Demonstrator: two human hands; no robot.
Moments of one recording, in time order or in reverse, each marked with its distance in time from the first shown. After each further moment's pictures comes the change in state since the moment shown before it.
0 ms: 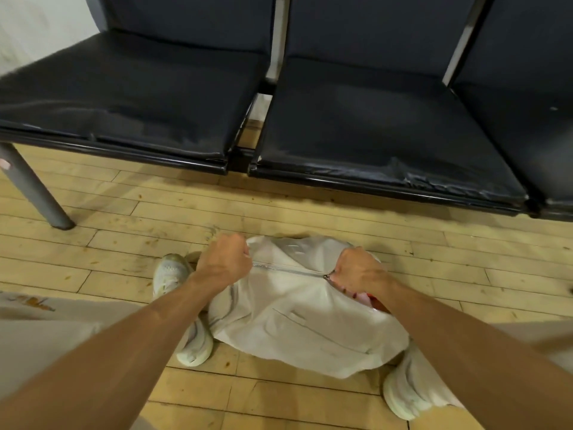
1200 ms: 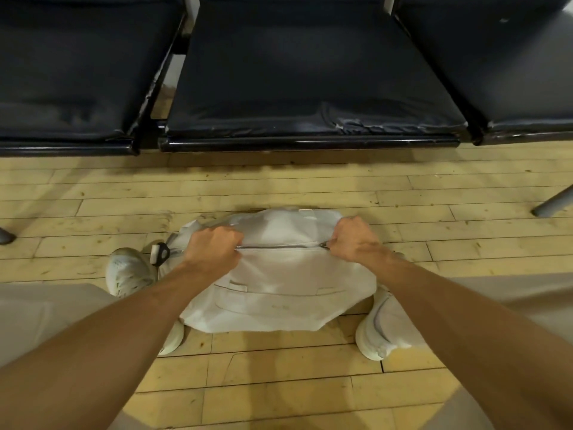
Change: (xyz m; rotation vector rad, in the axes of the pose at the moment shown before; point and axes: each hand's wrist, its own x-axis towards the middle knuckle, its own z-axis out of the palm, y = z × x) left_hand -0.002 0.061 0.051 0.494 -0.049 0.381; right_hand 0.020 0.105 0.014 -0.044 0.128 0.051
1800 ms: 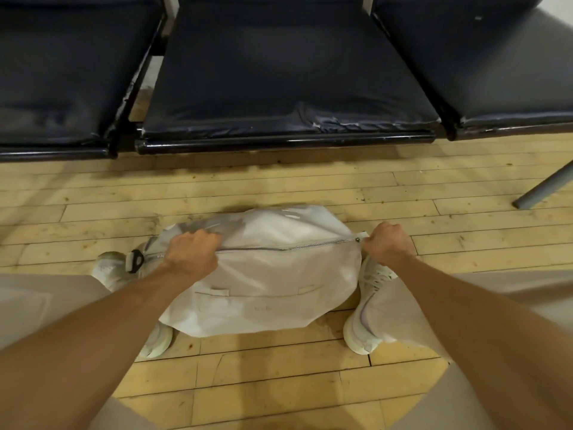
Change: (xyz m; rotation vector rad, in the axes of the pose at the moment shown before) left_hand 0.003 0.001 0.003 0.140 -0.157 -0.085; right_hand -0.010 0.090 0.004 0.152 0.131 0.346
